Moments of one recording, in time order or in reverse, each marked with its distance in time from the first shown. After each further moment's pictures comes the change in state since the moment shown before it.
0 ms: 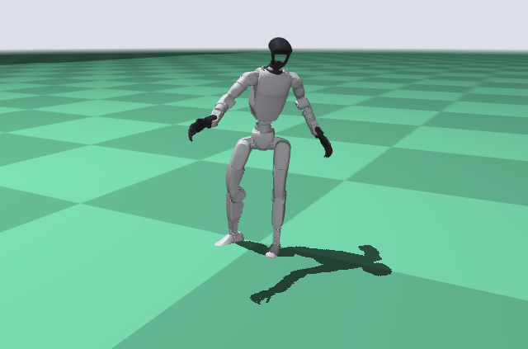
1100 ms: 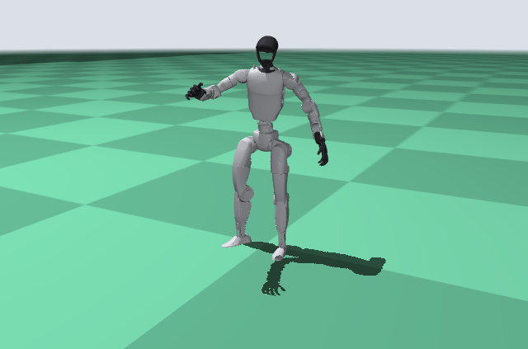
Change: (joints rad) left arm 0.061 0.013 0.005 -0.067 0.106 -0.035 -0.027; right arm -0.109 -0.135 0.272 -0.688 -0.314 -0.191 0.297; waist -0.152 0.057 -0.065; left_leg 0.140 0.134 0.453 0.000 -0.075 0.001; right_leg -0.104 0.158 0.450 -0.112 0.020 0.054
